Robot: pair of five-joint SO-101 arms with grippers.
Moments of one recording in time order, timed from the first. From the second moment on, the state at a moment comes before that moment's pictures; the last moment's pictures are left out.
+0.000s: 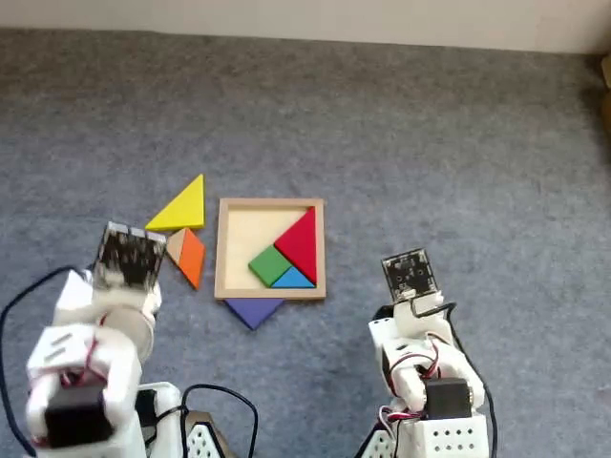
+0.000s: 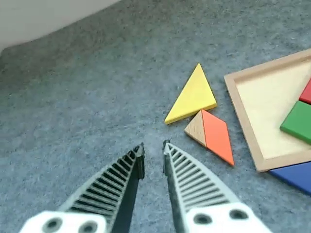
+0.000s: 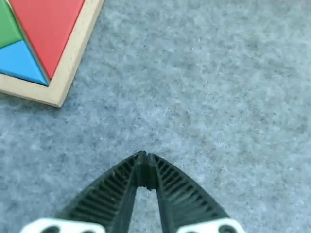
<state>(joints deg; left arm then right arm) -15.2 -86.9 56.8 76.4 -19.6 -9.1 -103.9 96.2 64.9 16.1</state>
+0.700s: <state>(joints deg) -15.3 1.9 6.7 76.4 -31.7 -9.1 -103.9 96.2 64.9 16.1</state>
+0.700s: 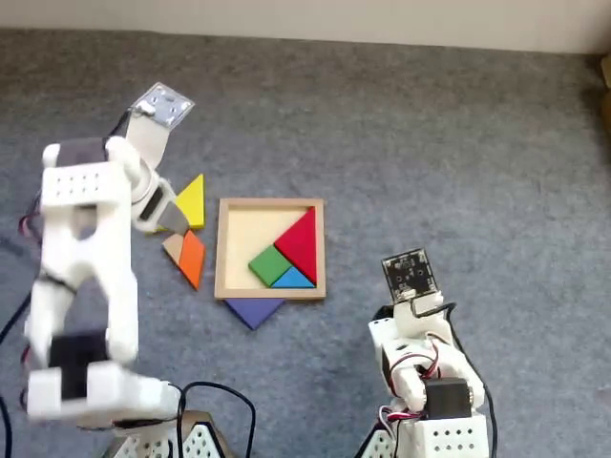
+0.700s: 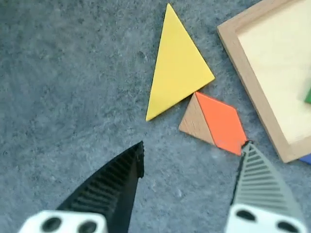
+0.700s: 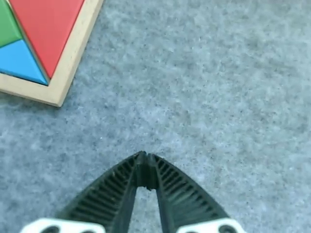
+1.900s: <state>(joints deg) -10.8 40.0 -21.4 76.4 -32.1 -9.0 -103.9 96.2 64.9 16.1</state>
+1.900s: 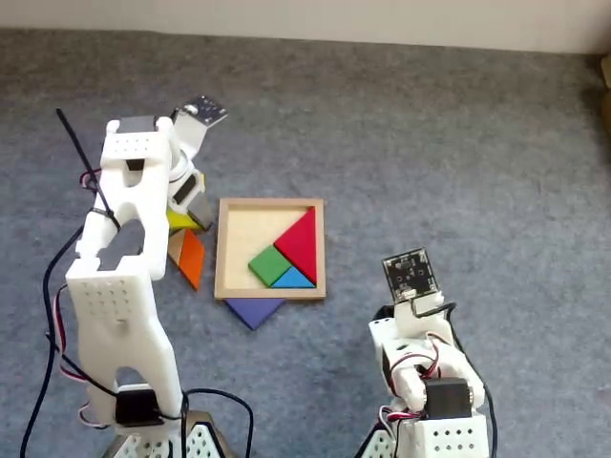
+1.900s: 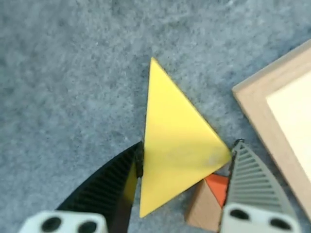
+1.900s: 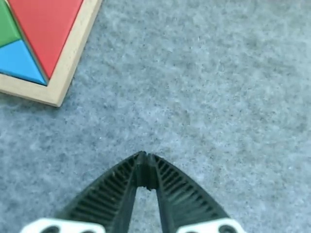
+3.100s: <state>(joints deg) -9.5 44.8 -26.9 78.6 -38.0 -8.8 -103.9 96.2 64.9 16.1</state>
